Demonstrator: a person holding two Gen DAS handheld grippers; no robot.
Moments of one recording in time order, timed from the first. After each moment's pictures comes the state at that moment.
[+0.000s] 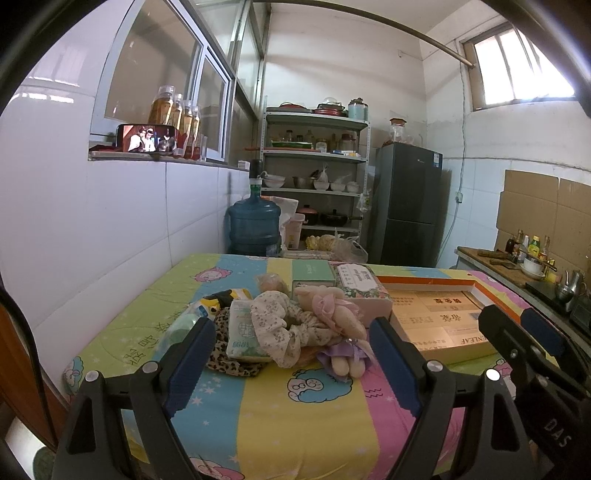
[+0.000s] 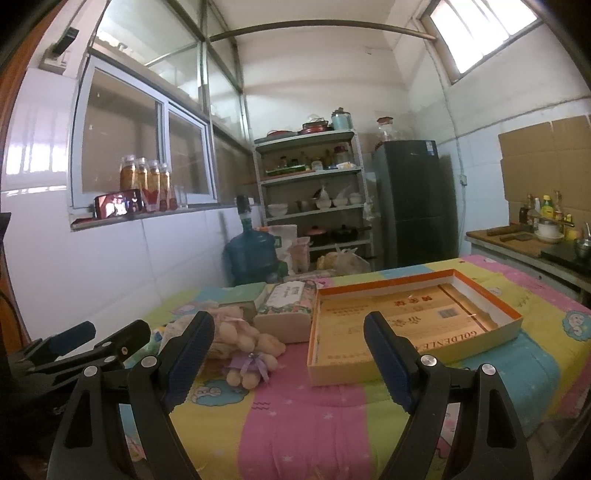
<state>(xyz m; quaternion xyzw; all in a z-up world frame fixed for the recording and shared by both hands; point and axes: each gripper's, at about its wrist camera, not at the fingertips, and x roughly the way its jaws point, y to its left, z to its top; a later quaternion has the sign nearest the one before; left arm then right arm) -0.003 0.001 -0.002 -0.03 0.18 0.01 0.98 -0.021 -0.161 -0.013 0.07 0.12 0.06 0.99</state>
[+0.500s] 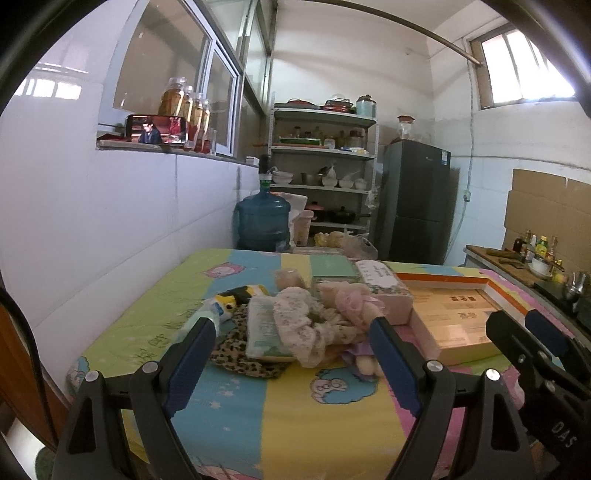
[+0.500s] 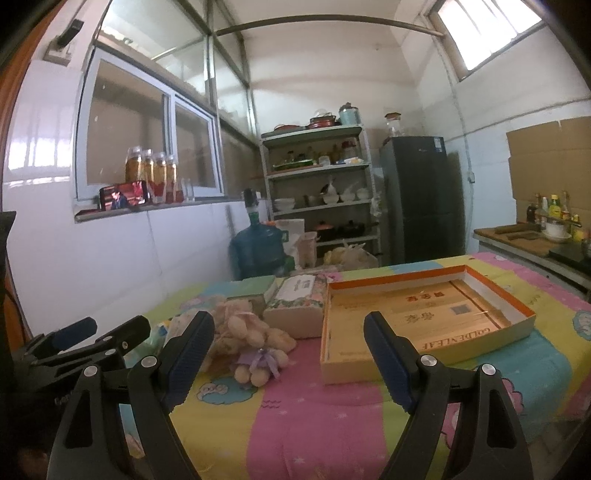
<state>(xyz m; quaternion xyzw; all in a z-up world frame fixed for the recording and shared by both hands) 0.004 0.029 -0.013 -0.03 0.18 0.02 0.98 -0.007 -0.144 -0.022 0.06 0.13 0.08 0.99</state>
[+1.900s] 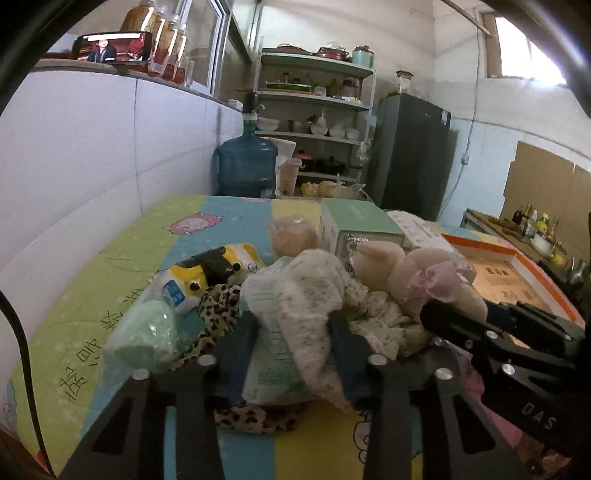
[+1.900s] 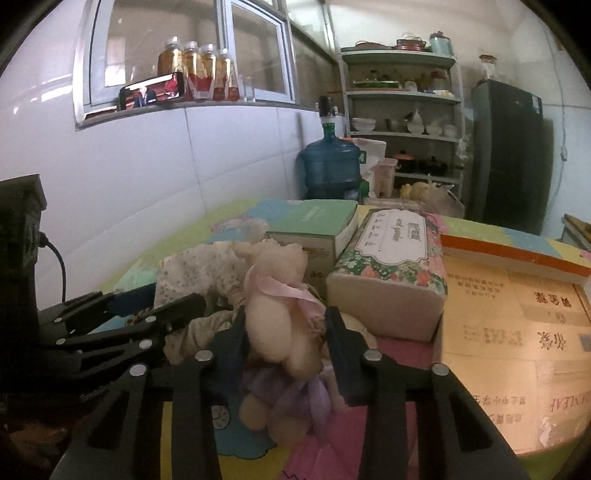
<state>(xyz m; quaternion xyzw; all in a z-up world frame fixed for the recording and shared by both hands) 0.132 0.053 -0.073 -0.05 0.28 -0.02 0.96 0.147 -0.097 -0.078 -0.01 0.27 0.24 0.93</state>
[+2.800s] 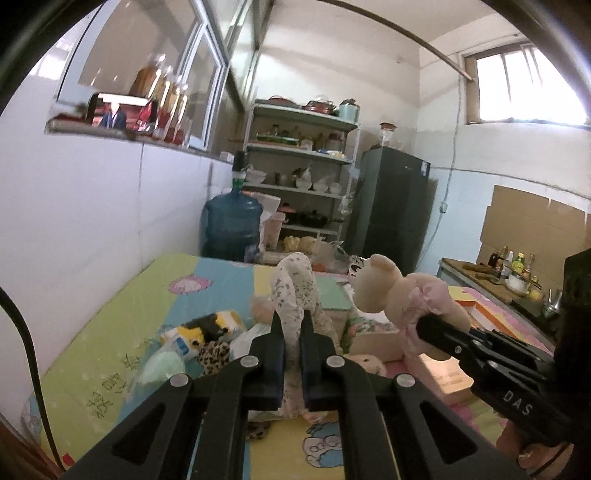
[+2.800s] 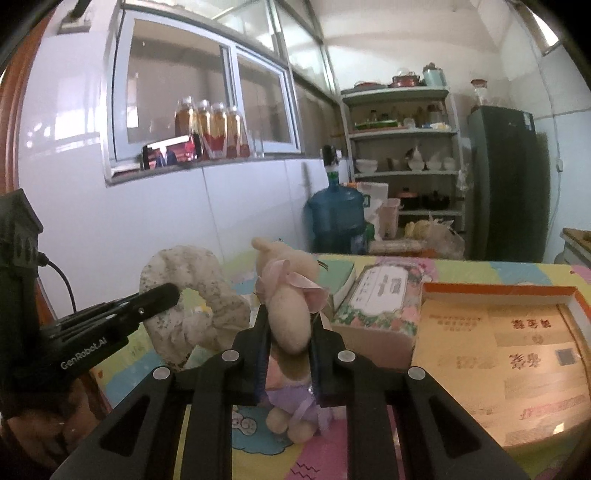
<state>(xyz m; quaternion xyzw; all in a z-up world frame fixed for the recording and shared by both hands) 0.077 0.047 -0.004 -0.07 0.18 -0.05 0.98 0.099 -0.132 -0.022 0.04 0.18 0.25 0.95</state>
